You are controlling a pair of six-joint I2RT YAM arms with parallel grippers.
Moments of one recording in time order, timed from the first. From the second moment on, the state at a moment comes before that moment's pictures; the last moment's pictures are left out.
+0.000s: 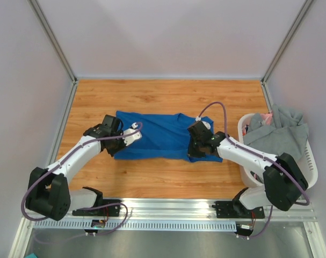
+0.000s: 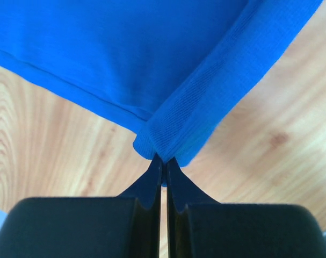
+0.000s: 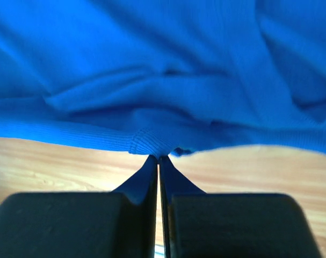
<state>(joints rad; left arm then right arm) -0.34 1.22 0.78 -0.72 0.10 0.76 0.71 1.37 0.83 -0.51 0.07 0.83</state>
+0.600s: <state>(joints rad) -0.23 1.51 0.95 -0.60 0.05 0.68 0.58 1.69 1.09 -0.53 0.07 0.66</state>
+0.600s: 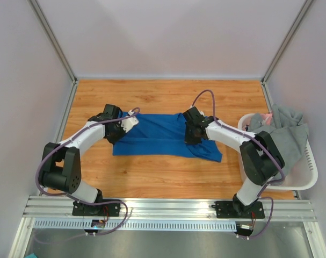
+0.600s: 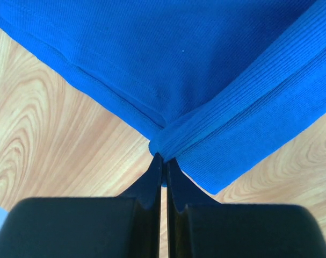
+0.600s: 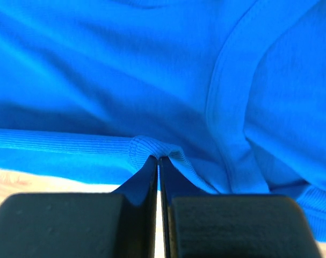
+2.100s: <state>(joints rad) -0.14 1.63 0.97 -0.64 0.13 0.47 0.41 1.33 0.82 -0.81 0.25 0.60</state>
